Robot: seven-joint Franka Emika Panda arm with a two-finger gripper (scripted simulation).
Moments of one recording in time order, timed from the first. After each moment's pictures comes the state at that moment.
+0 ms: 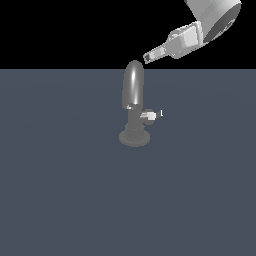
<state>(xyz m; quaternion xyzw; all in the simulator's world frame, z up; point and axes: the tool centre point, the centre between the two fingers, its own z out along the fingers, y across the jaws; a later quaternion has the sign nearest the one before) 0.069 -0.069 0.320 -0.65 0.49 0.53 0.24</state>
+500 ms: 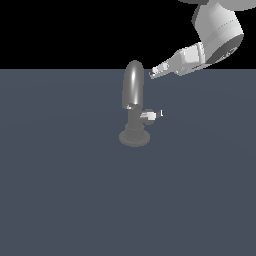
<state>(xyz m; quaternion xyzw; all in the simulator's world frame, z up) 0.079 -0.086 0.278 -0.58 0.53 0.57 0.26</state>
